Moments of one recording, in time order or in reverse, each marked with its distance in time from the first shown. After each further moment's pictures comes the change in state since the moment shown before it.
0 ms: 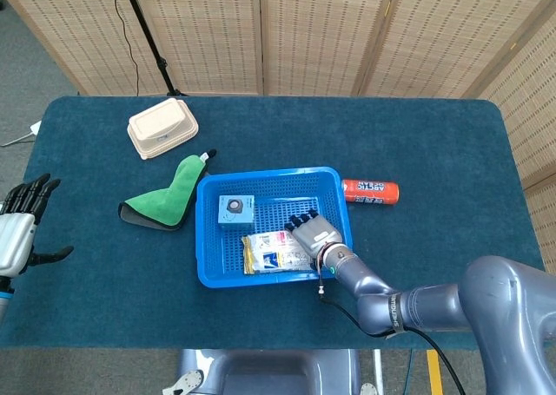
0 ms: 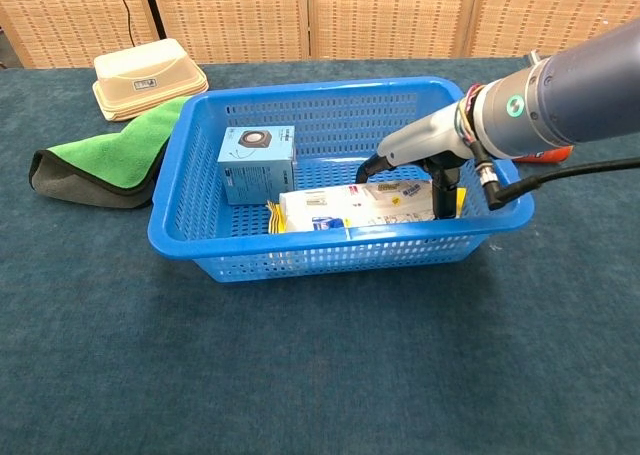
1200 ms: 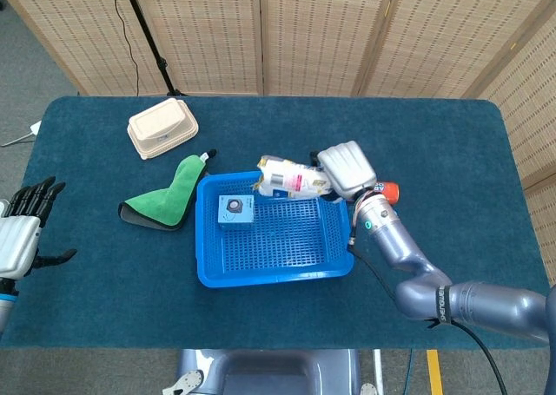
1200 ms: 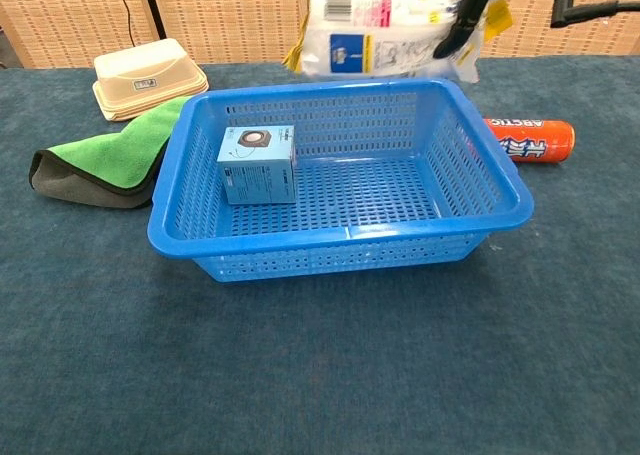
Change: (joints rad) left arm -0.001 -0.012 0.010 -0.010 0.005 0.003 0.040; right arm -0.291 0.145 0.249 0.103 -0.474 0.271 0.214
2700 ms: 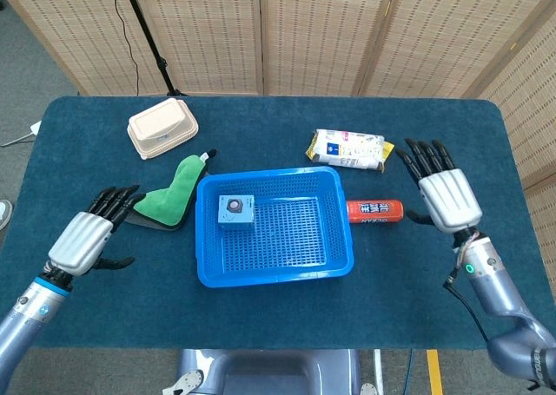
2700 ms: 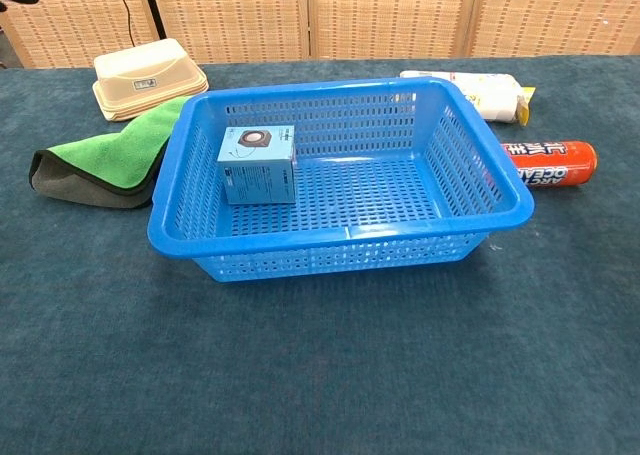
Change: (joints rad) left arm -0.157 -0.049 0.022 -0.009 0.223 -0.136 -0.084; right arm -0.498 0.183 -0.079 -0.010 -0.569 0.296 0.276
